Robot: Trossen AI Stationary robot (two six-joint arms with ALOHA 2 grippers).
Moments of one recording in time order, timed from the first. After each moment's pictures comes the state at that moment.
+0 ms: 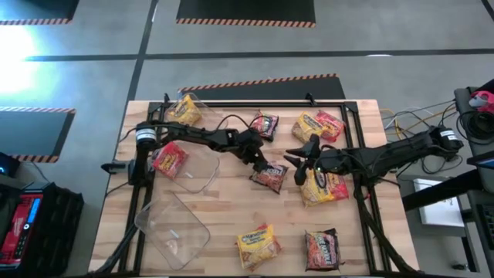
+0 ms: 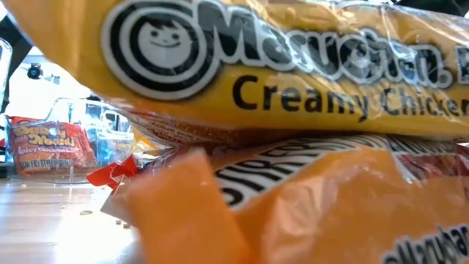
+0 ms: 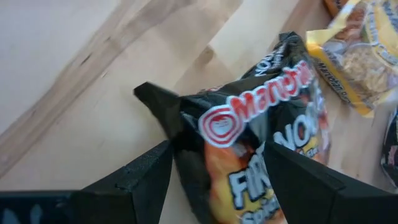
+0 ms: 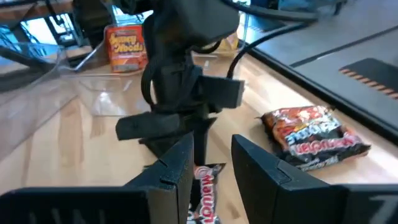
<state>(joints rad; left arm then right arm) 0.21 2.01 1.26 -0.15 0.28 -0.66 0.14 1.04 0.53 0.13 0.48 0.30</state>
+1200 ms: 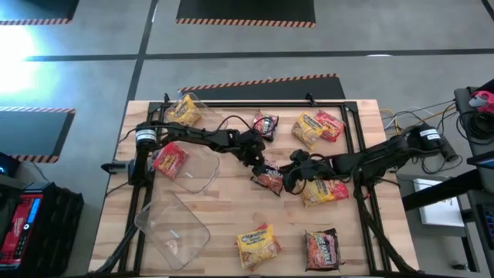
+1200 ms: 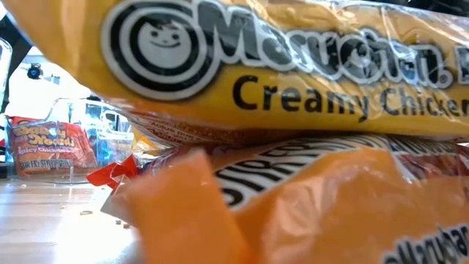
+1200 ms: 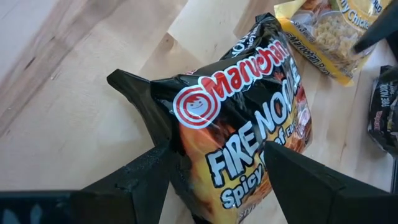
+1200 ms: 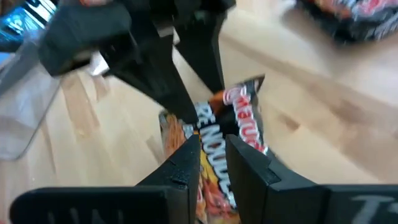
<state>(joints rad) 0.20 2.01 1.28 -0.17 0.34 -0.56 0.14 1.33 0.53 0.17 0.33 0.79</state>
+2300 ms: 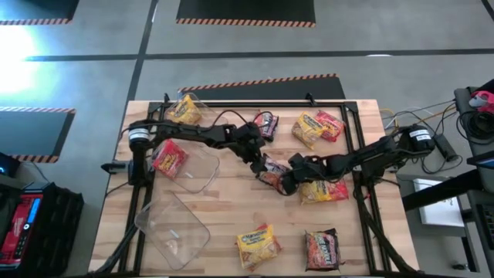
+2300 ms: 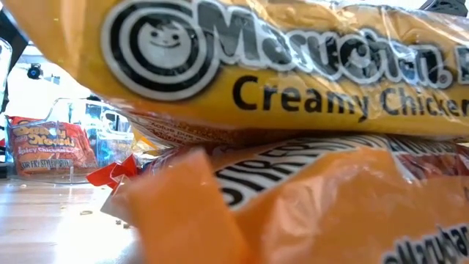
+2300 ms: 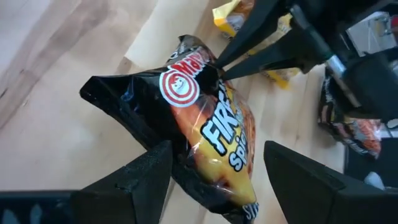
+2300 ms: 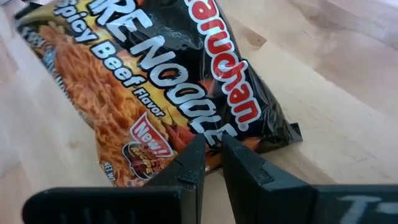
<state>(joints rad) 0.22 1.94 1.28 -0.17 0.44 -0.54 0.09 1.45 0.53 0.02 0.23 0.85</state>
